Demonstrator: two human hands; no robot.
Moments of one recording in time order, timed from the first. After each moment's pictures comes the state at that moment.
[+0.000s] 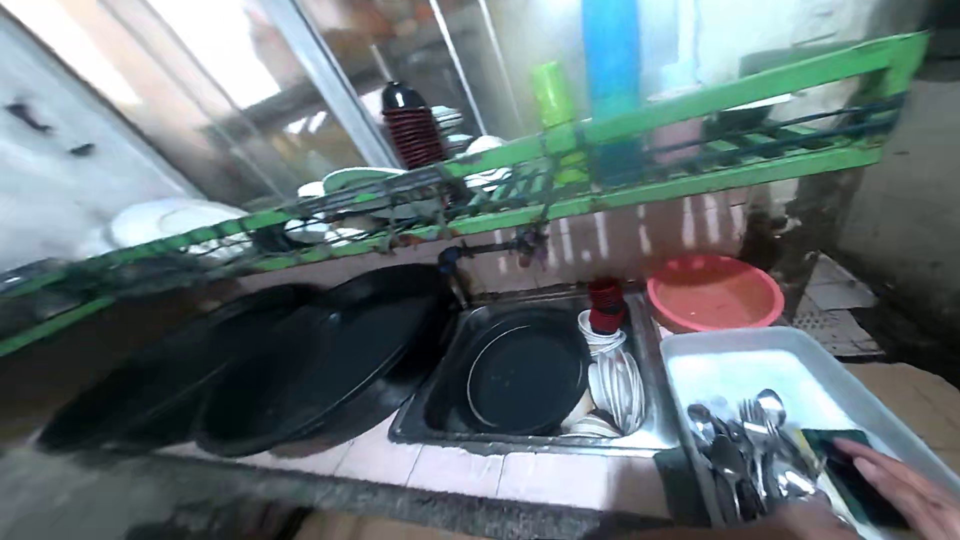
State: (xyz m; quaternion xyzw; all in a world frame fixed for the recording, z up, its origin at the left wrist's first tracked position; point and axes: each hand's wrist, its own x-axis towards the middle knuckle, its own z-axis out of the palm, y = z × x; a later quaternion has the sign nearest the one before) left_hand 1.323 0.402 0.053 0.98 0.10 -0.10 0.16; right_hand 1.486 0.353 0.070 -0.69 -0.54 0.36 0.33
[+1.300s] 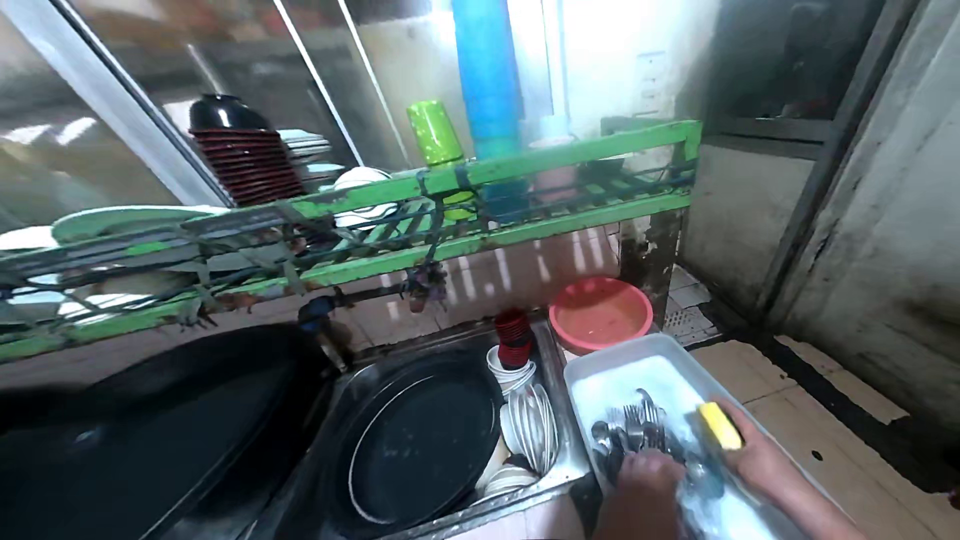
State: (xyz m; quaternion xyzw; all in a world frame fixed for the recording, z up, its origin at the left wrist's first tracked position) left_hand 1.255 0.426 0.090 0.92 0.24 0.09 0.28; right_hand 1.466 0.370 0.091 -0.79 -0.39 0.32 0.35
